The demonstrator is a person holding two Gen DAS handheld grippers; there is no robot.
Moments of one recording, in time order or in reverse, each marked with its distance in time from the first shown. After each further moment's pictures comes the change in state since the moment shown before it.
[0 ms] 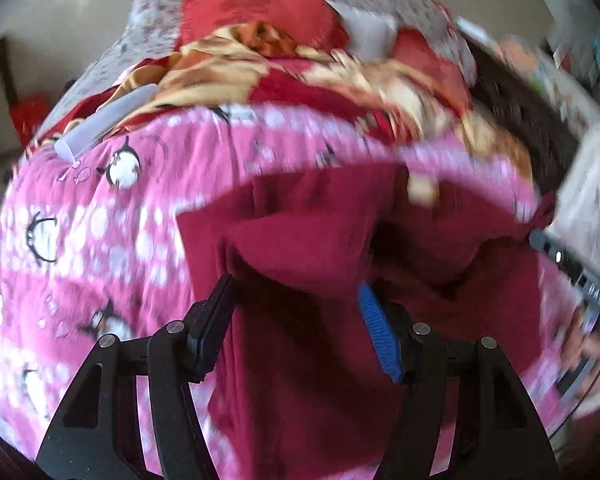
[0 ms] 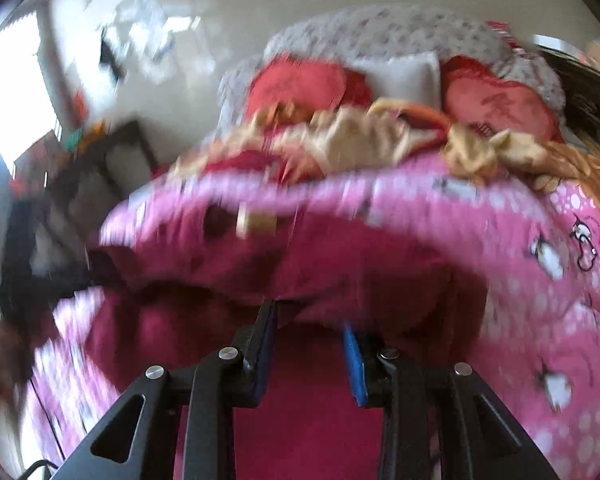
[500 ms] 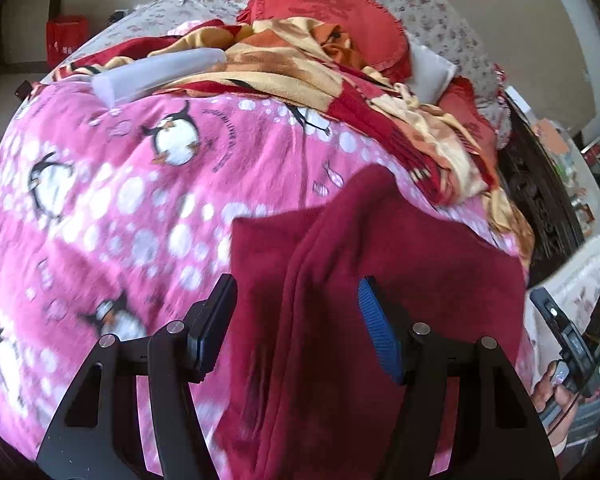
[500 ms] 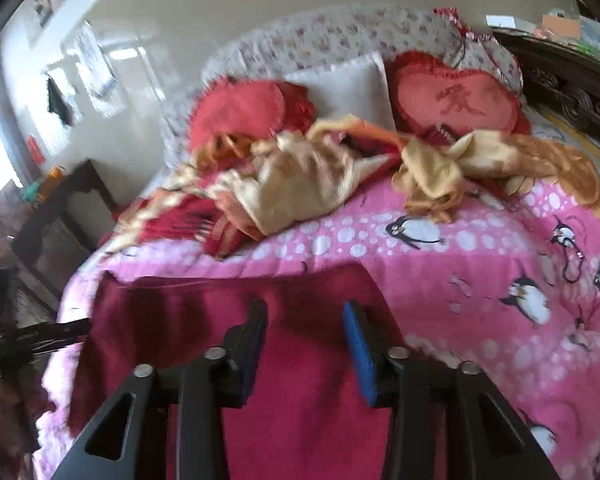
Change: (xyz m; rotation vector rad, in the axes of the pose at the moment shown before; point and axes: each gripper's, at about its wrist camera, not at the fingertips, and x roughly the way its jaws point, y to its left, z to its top) left arm -0.005 0.051 0.002 -0.241 0.015 -0.042; right arm -0.004 -0.028 0.029 0.068 0.003 -0.063
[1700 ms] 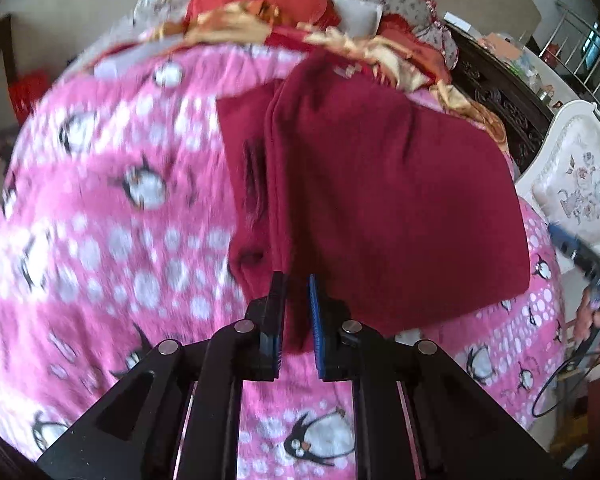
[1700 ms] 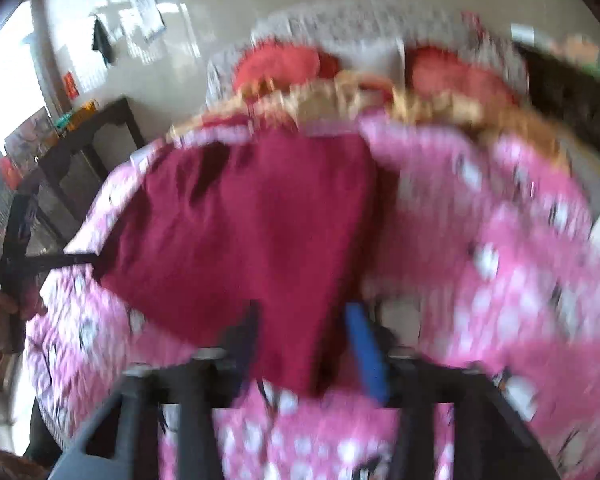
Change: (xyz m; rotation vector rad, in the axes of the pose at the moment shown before) left arm -0.052 -0.008 -0.118 0.305 0.019 0.018; right arm -0.094 0.023 -0.106 -0.182 0.052 -0.013
